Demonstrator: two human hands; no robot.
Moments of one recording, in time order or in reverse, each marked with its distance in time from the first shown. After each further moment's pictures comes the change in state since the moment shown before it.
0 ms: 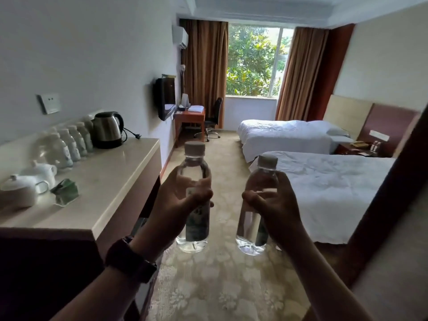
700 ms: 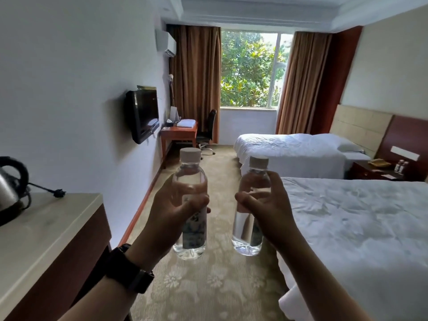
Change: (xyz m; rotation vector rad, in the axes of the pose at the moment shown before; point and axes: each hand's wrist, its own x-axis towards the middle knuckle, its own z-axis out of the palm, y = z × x) left_hand 0.540 -0.251 0.033 0.035 0.006 0.008; right_hand 0.537 0.271 0.069 0.010 -0.029 -0.031
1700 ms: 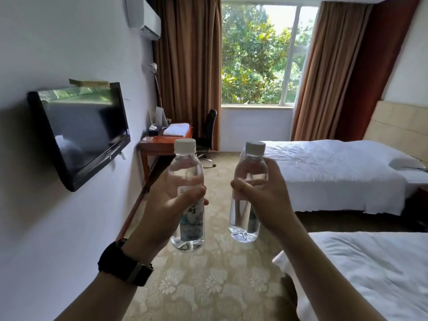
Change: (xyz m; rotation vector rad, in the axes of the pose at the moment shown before) left_hand 0.845 -0.412 -0.037 -0.037 -0.003 0.007; right_hand 0.813 0.441 0.183 0.057 -0.029 -0.023
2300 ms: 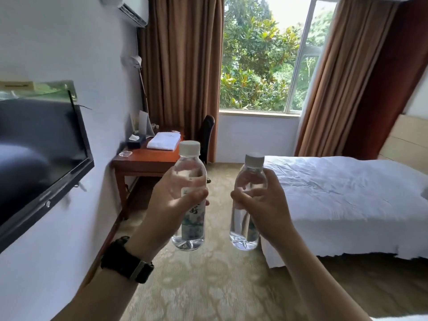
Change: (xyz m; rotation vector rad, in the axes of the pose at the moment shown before) left_hand 0.495 -0.217 -0.078 -0.034 -0.050 0.013; right_hand 0.455 0.251 0.114 -0.092 0.038 0.016
